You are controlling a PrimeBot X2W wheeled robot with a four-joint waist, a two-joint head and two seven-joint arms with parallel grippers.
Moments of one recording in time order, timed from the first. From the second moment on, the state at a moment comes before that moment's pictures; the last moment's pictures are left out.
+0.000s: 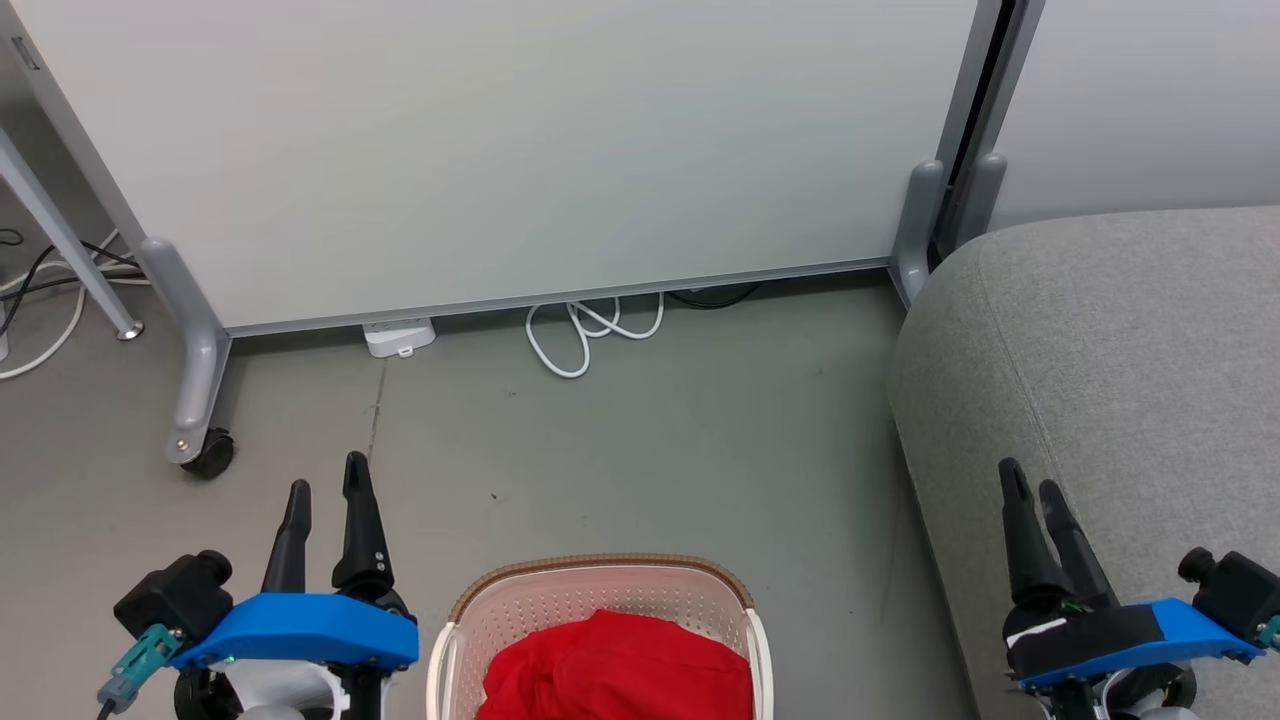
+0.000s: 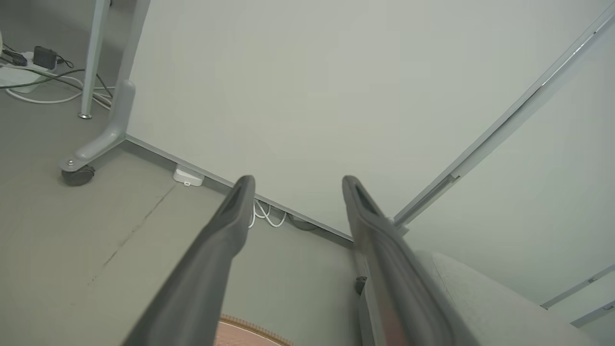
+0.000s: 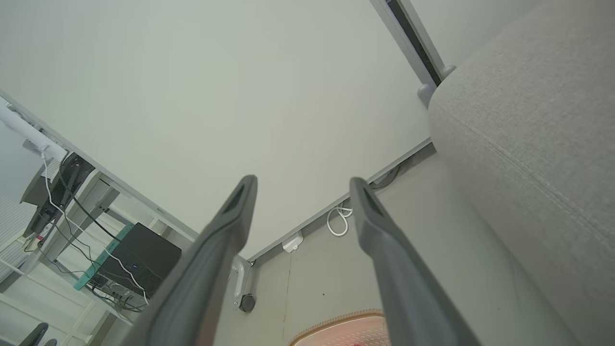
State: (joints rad) left arm -0.06 0.06 -0.07 0.18 -0.68 0.01 -0.10; right arm -0.06 -0.04 -0.02 0.22 0.76 0.13 -0.10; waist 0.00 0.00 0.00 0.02
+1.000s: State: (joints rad) left arm -0.06 0.08 -0.14 0.21 -0.36 0.06 -0.18; right arm -0.06 -0.04 -0.02 0.26 0.41 0.13 -0.18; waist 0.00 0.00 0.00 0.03
